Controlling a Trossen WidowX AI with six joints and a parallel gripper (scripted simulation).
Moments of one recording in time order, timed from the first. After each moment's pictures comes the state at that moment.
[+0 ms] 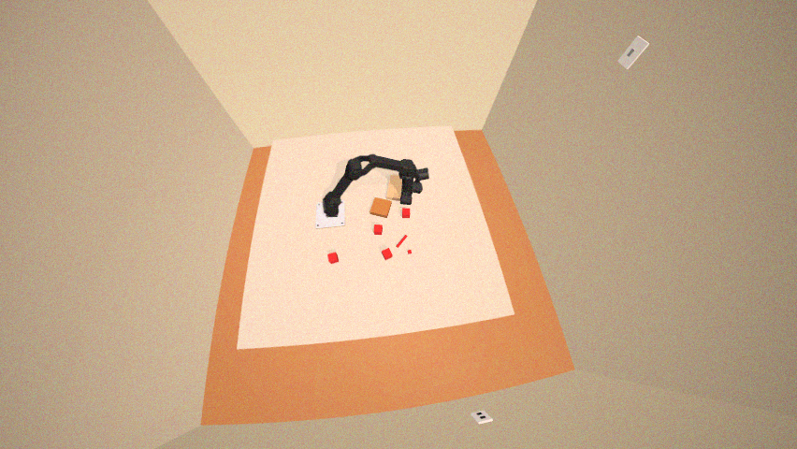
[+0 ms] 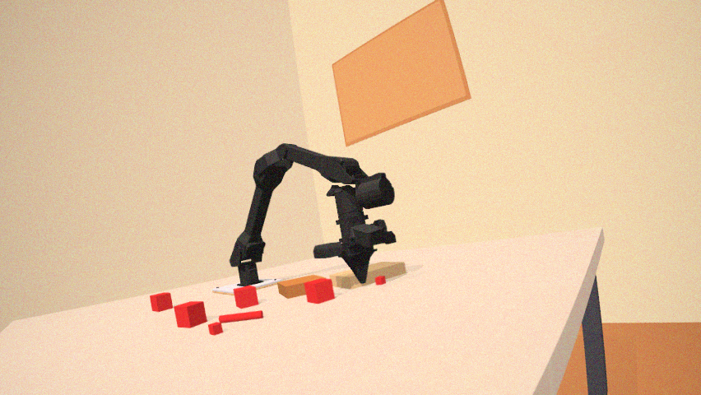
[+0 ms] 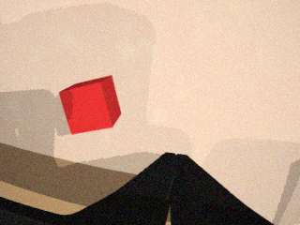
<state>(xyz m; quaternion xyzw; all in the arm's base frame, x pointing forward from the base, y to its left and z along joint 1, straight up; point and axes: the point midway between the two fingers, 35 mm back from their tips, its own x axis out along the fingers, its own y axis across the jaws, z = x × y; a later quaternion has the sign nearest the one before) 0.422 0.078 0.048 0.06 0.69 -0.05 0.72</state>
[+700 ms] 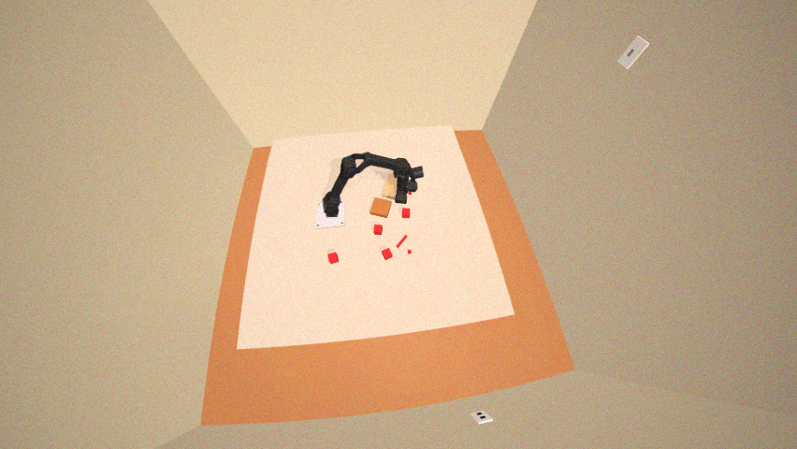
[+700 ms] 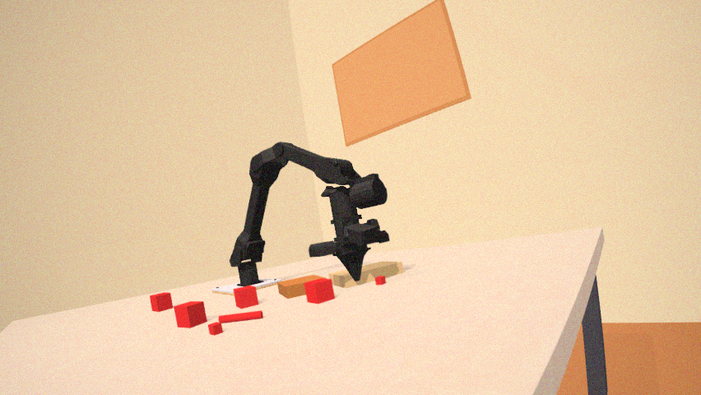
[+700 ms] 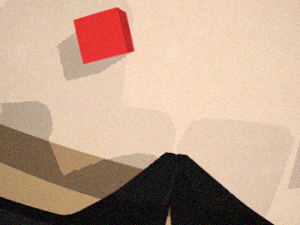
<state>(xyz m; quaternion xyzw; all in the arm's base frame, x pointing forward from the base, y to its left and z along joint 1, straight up) 0.396 0.084 0.048 0.06 0.69 -0.05 0.72</state>
